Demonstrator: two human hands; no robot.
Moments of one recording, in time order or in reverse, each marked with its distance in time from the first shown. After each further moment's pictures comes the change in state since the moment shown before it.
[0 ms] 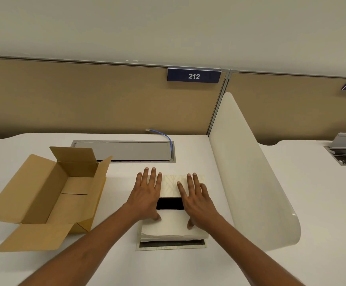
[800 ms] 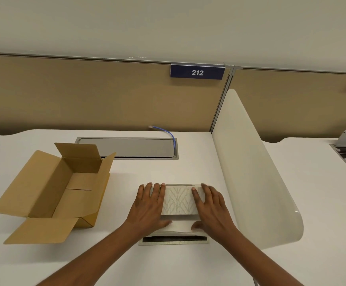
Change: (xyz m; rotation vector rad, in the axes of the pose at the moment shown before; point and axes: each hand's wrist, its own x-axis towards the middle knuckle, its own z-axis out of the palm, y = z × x) left_hand -0.047 0.019 0.014 -0.027 0.186 0.043; right_hand -0.044 0.009 0.009 0.105 0.099 0.071
